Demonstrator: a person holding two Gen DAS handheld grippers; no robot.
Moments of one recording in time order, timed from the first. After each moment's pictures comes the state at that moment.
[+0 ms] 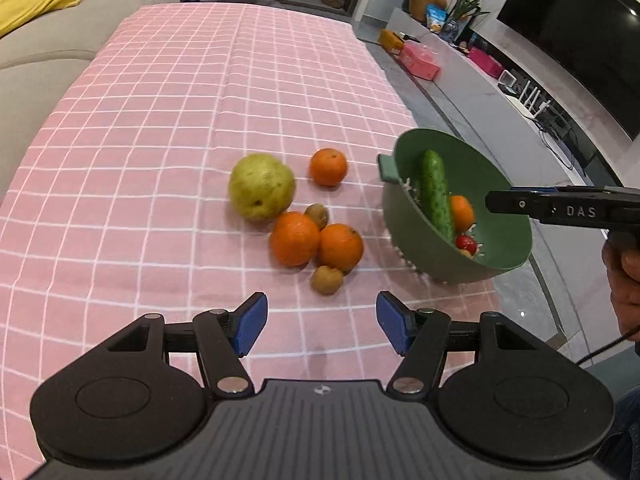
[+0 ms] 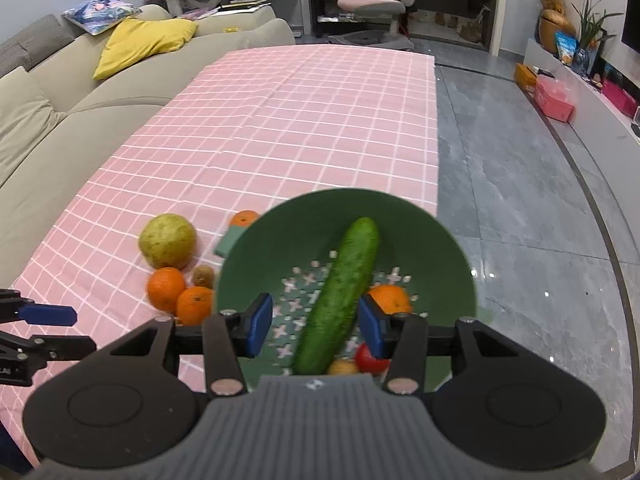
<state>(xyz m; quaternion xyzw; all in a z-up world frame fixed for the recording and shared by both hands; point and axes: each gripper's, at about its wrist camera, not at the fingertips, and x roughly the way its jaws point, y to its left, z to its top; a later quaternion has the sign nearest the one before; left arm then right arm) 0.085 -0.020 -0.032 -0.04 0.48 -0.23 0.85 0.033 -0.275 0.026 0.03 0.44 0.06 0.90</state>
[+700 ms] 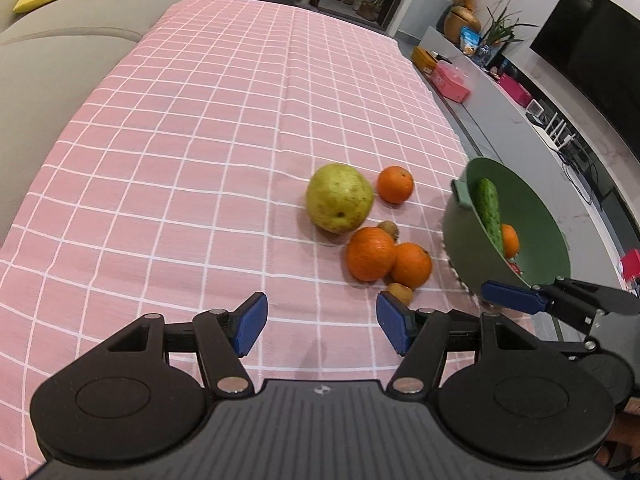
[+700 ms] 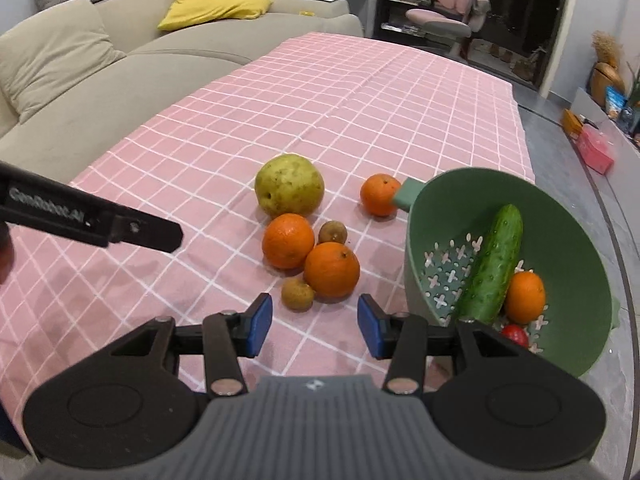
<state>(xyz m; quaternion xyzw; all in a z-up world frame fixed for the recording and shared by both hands) 0.108 0.037 -0.049 -0.08 0.48 -0.19 0.85 0.002 -0.146 -0.023 -0.06 0.43 0.11 0.90</state>
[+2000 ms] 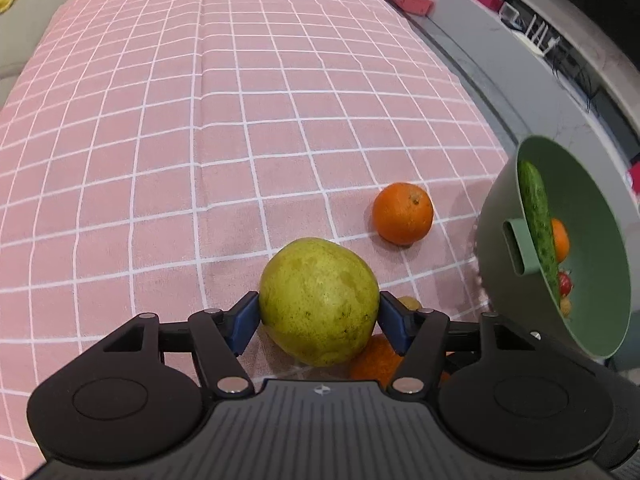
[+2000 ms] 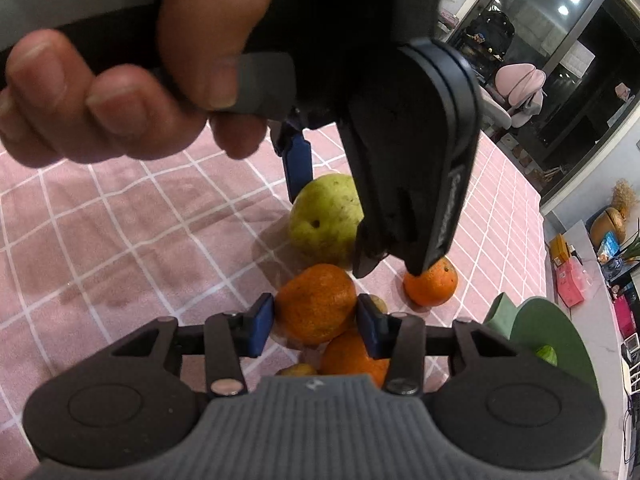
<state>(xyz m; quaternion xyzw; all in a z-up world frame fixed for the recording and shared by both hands) 0.245 -0.045 -0.090 0.04 0.55 -0.27 0.79 0.058 -0.068 -0.081 -0.28 0.37 0.14 0.88</state>
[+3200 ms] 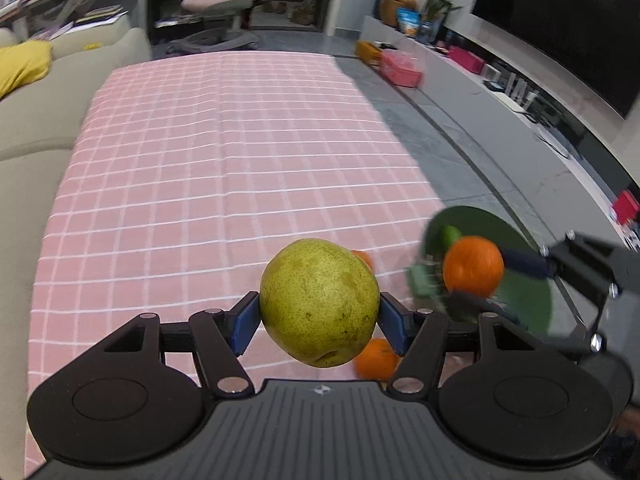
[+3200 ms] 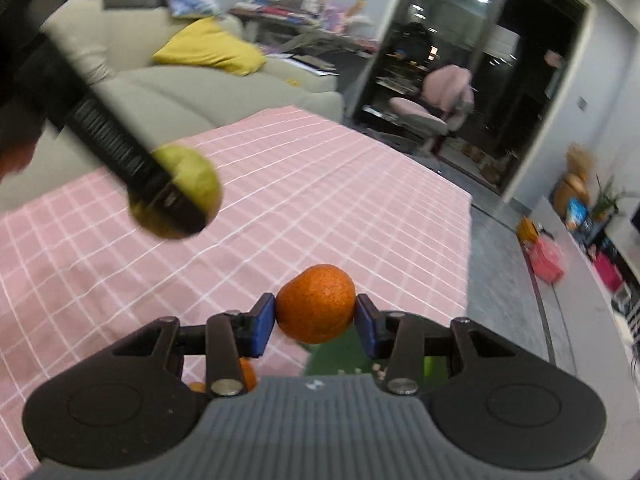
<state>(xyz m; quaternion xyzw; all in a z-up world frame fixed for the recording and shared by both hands) 0.179 -0.035 0.020 0.04 0.44 -0.27 0.85 0.040 -0.173 0.022 -0.16 0.31 0.08 0.94</state>
